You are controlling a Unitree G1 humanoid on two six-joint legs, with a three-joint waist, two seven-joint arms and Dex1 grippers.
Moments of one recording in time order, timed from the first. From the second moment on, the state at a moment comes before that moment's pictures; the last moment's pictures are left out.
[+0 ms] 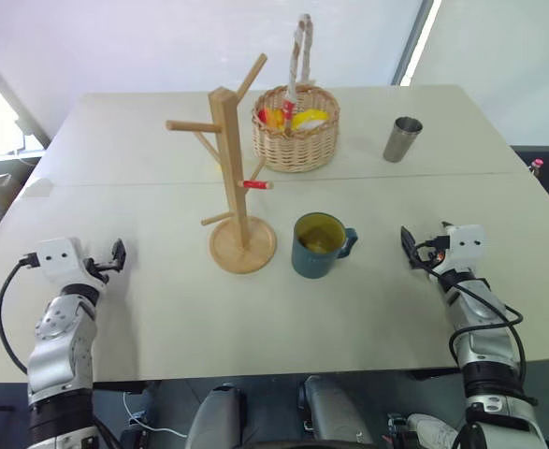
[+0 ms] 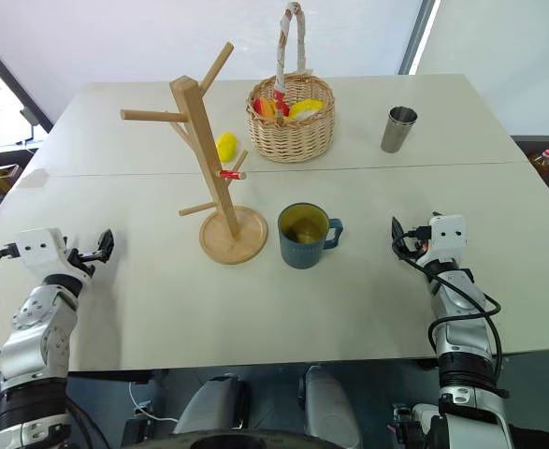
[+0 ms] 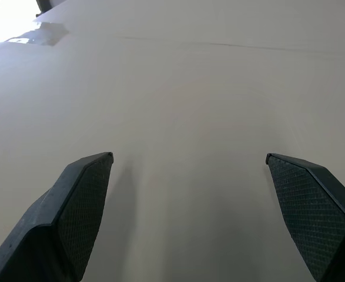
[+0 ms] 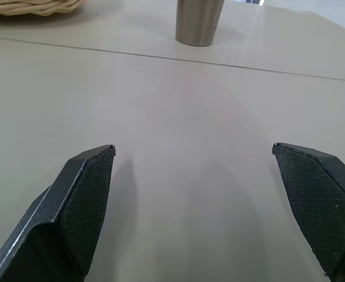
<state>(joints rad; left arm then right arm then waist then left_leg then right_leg) -0.05 0.36 0.42 0.00 -0.30 0.30 -0.14 -0.22 -0.41 -0.28 0.40 0.18 -0.13 0.34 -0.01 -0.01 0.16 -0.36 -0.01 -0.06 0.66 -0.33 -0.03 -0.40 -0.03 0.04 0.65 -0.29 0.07</state>
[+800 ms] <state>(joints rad) 0.03 0.44 0.32 -0.19 -0.39 0.34 -0.45 -0.04 -0.42 -0.29 0.14 0.25 -0.06 0.42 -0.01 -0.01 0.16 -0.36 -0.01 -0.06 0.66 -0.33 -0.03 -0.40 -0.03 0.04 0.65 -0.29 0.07</state>
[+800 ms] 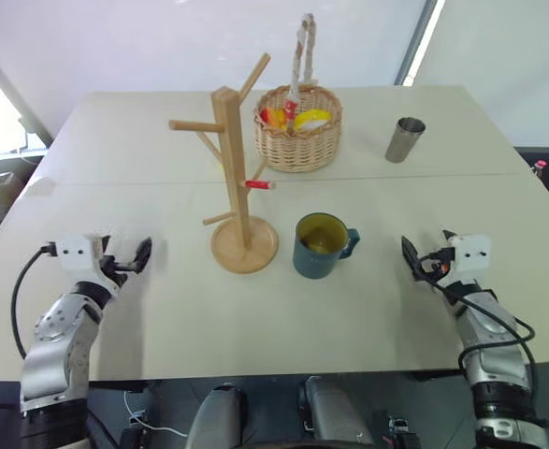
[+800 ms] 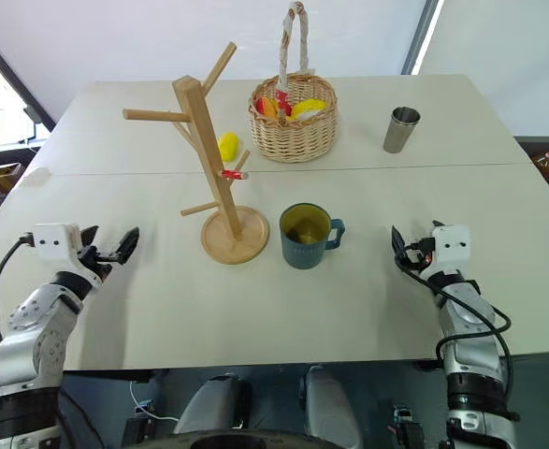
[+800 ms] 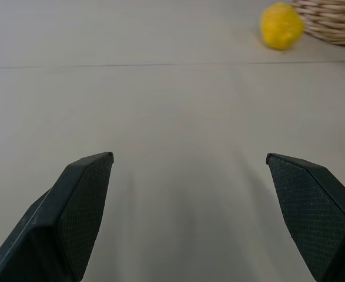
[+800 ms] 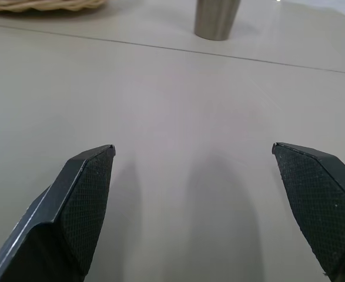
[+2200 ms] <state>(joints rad) 0.19 0.58 0.01 -0.35 -0.34 0.08 -0.89 -0.06 -0.32 -0.05 -0.04 0.20 0.01 0.46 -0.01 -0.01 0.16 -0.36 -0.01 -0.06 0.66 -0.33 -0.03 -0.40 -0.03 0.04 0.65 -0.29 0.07</state>
